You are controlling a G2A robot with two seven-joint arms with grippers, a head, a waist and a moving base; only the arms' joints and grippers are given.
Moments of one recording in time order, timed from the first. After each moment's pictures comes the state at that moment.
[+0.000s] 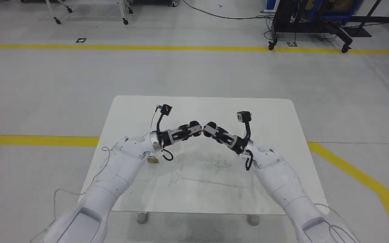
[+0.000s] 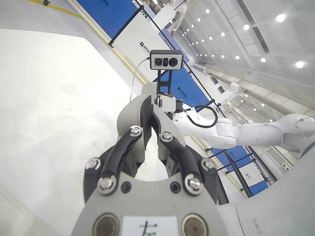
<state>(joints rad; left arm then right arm) 0.81 -1.33 -0.87 -0.78 -0.27 -0.95 -0.81 -1.02 -1.35 1.10 -0.88 0.19 -1.01 0.68</state>
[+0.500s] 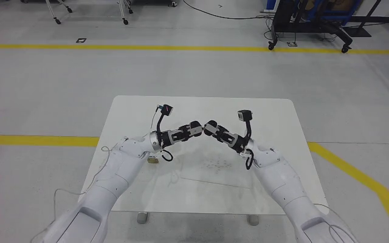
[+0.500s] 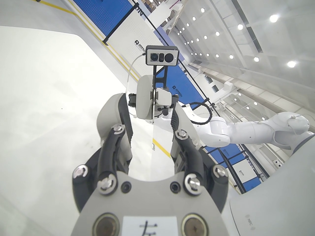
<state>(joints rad) 0.80 -1.33 -0.87 -0.78 -0.33 -0.95 -0.87 -1.03 -1.36 1.12 -0.88 0.18 -1.01 0.69</state>
